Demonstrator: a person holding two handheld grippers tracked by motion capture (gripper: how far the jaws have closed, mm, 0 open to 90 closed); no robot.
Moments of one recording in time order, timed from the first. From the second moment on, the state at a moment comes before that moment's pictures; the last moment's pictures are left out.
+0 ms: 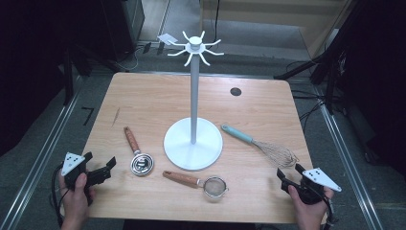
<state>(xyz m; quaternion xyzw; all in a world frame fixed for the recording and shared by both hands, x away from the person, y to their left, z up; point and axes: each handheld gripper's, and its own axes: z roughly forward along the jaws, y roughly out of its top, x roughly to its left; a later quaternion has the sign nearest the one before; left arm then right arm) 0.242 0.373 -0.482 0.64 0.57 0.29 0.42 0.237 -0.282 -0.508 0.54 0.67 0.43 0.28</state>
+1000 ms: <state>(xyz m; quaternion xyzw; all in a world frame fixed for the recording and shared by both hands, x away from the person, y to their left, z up) 0.242 0.372 -0.482 0.64 0.58 0.29 0.42 0.259 -0.259 -0.444 0.44 0.78 0.38 0.23</state>
